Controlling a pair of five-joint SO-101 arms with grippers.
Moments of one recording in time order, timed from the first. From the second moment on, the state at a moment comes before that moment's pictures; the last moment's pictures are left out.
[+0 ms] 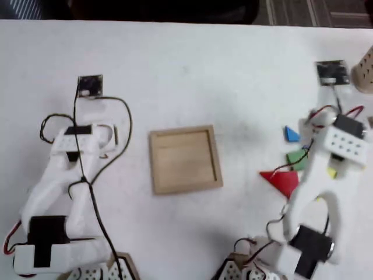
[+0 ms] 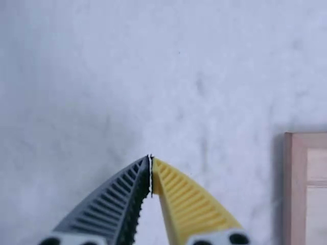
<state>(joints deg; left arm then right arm) -8.1 -7.5 43.3 40.0 9.2 24.4 -8.5 16.4 60.9 31.5</state>
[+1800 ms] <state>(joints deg) -7.2 -7.2 43.3 38.3 4.2 24.9 32.6 -11.1 71.5 67.0</state>
